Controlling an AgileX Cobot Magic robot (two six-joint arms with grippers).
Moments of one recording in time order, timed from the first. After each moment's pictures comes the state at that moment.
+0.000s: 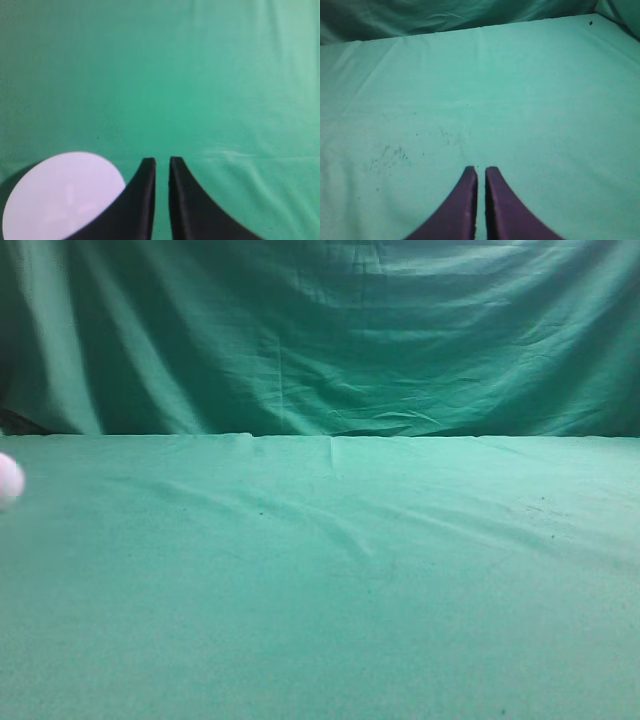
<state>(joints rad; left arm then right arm) 0.20 1.75 -1.53 -0.49 1.00 0.32 0.13 -0.01 0.03 -0.05 0.39 0.12</state>
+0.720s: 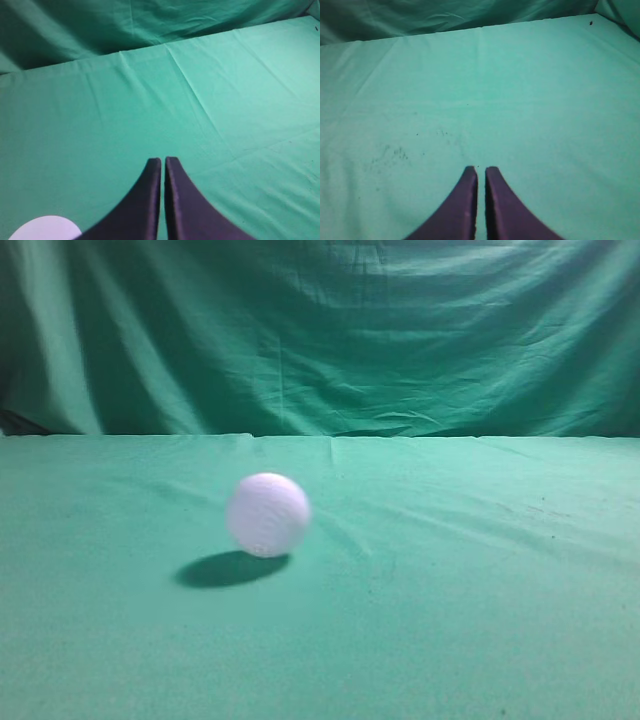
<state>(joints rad) -0.09 1.14 -1.23 -0.44 0.76 0.41 0.13 -0.01 0.03 -0.05 0.39 0.12</state>
